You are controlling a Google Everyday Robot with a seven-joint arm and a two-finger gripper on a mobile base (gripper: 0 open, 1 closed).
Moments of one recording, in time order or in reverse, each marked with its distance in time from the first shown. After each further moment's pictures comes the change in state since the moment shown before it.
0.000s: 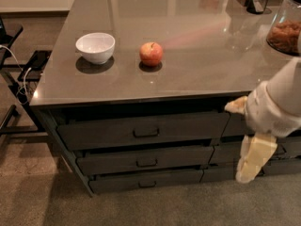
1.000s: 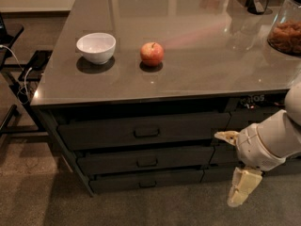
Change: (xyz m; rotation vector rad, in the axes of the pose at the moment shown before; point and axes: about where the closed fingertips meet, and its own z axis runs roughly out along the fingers) arm 0.035 0.021 0.098 -0.039 -0.147 -0.068
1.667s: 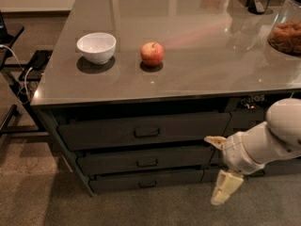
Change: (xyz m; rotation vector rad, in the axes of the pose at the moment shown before) arm 0.002 -0.014 0.053 0.018 -0.070 0.015
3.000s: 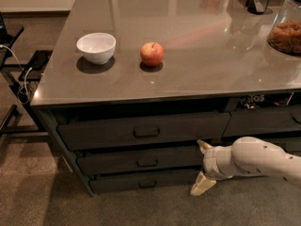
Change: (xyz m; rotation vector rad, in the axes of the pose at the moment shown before) arm 0.052 -0.065 0.119 0.266 0.046 0.043
